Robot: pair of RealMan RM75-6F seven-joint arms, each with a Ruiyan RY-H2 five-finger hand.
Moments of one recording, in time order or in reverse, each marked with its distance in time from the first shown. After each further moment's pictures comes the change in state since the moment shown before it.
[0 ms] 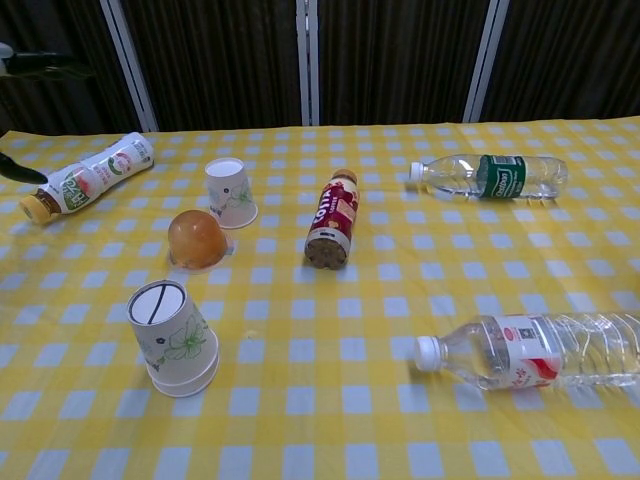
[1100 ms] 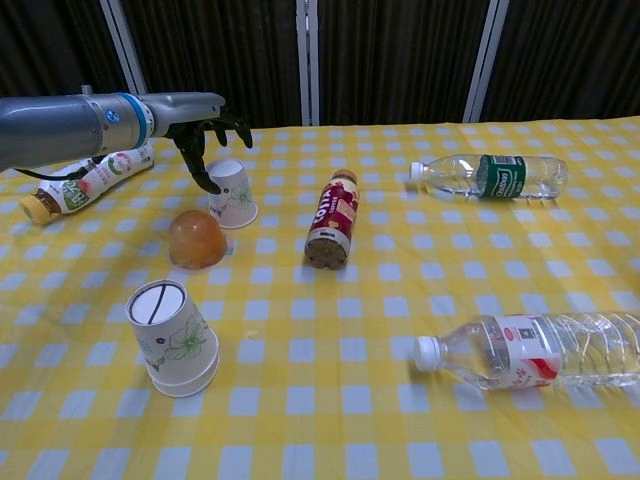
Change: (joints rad) left arm -0.457 -0.513 -0.028 0.769 -0.037 -0.389 -0.163; right arm -0.037 0.021 0.093 0.043 0.054 -0.136 0.068
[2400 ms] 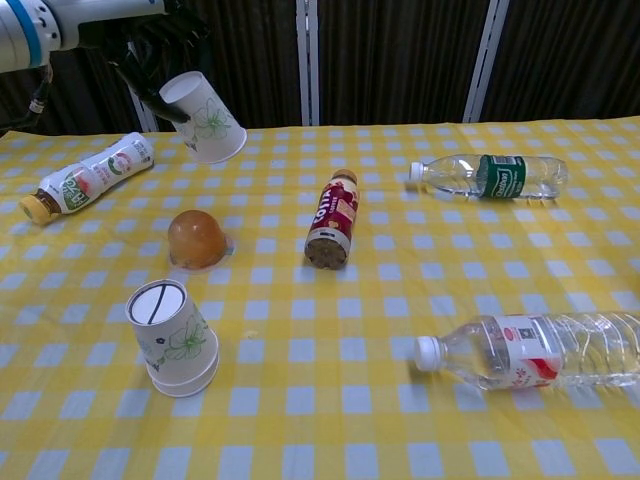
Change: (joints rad) left arm 0.146 0.425 0.045 -0.577 0.177 0.317 -0.113; right arm -0.040 0.005 0.021 -0.007 -0.060 0.035 -0.048
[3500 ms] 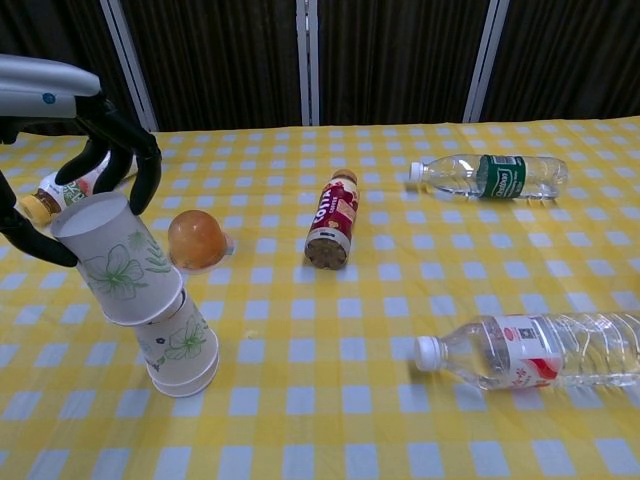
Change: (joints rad) left arm 0.109 0.322 0.246 -0.469 0.370 0.065 0.017; right arm -0.021 0.014 -0.047 0.054 -0.192 0.029 0.033
